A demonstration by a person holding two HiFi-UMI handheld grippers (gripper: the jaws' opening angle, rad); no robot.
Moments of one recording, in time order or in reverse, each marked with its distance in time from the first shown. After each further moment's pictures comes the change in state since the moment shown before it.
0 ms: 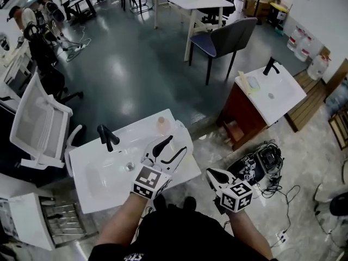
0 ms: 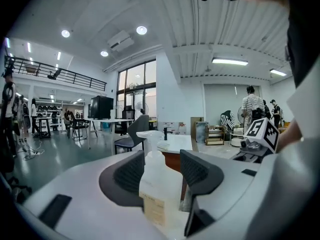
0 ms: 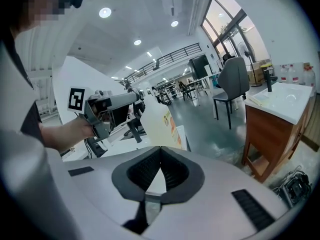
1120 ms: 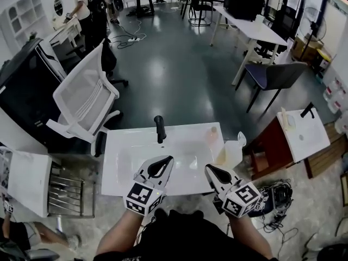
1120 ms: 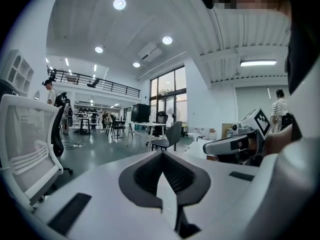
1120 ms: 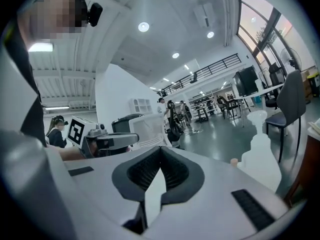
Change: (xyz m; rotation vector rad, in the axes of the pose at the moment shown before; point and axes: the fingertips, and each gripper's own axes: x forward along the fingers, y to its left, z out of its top) left arm -0.236 0.083 -0.032 -0.130 -0.049 0.375; right arm 0.078 0.215 0.075 -0.244 -0.142 0.403
